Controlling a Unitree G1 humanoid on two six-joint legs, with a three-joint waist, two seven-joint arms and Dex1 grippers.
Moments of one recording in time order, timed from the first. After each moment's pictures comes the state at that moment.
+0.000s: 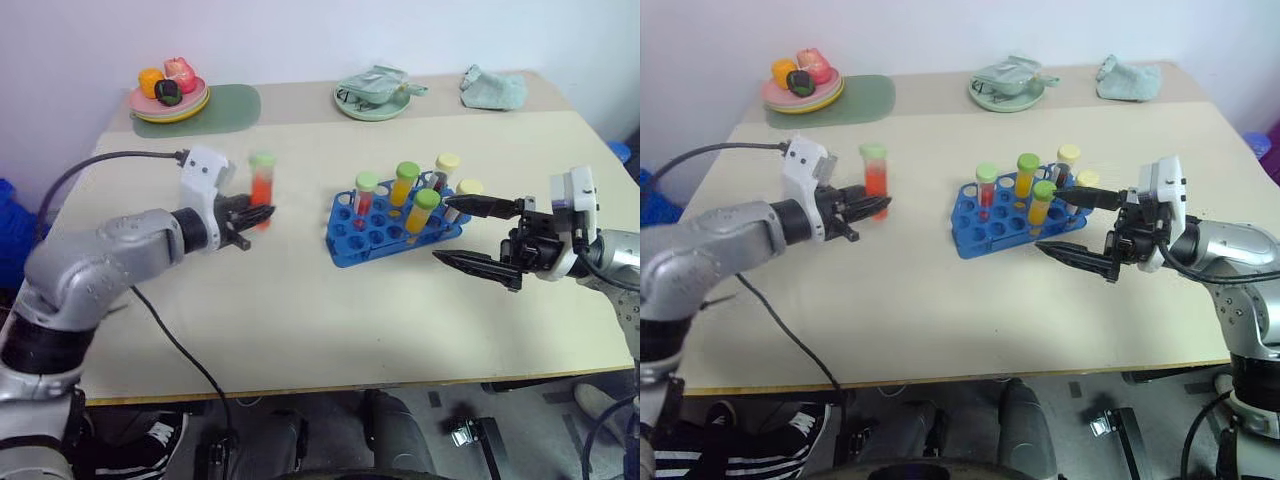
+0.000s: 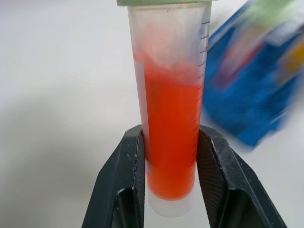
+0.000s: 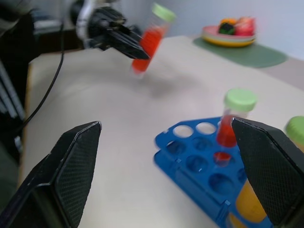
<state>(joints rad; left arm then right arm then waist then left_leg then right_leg) -0.51 0.80 -0.07 -0.38 -0.92 0.76 -0.24 -0.25 -0.85 -0.29 -0.26 0.75 0.48 1.13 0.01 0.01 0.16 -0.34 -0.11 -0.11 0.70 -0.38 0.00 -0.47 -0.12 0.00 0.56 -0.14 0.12</state>
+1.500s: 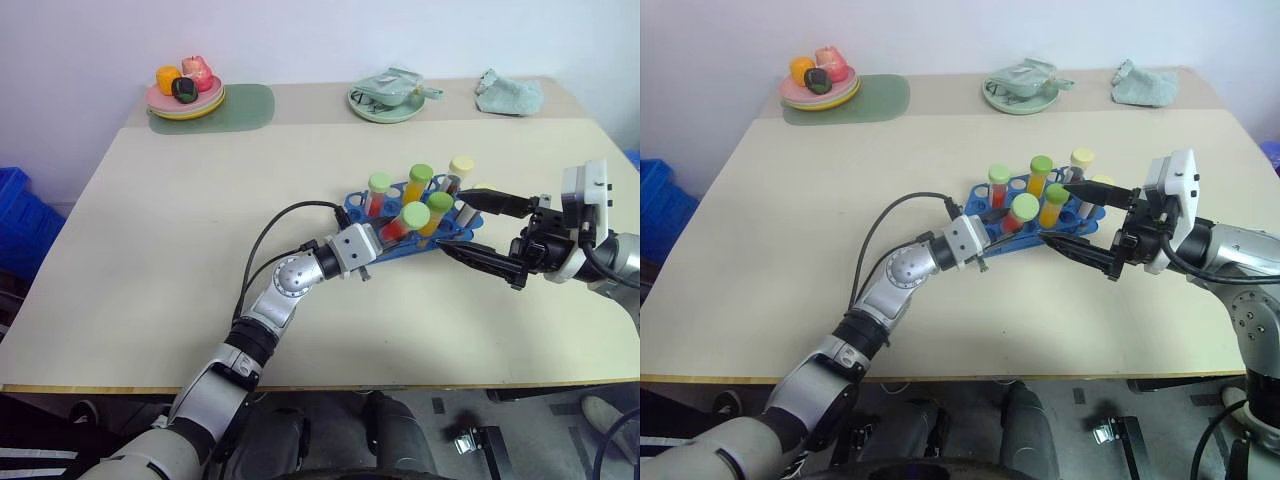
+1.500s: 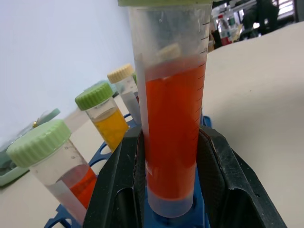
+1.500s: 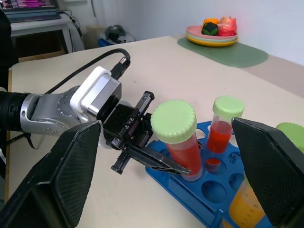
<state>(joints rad) -0.64 0.02 -0.33 0.59 0.11 -0.53 -0.53 -0.21 -0.88 -0.36 -0.37 0.81 0.60 0.98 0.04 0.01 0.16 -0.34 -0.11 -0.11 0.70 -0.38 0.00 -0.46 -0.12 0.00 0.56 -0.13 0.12</state>
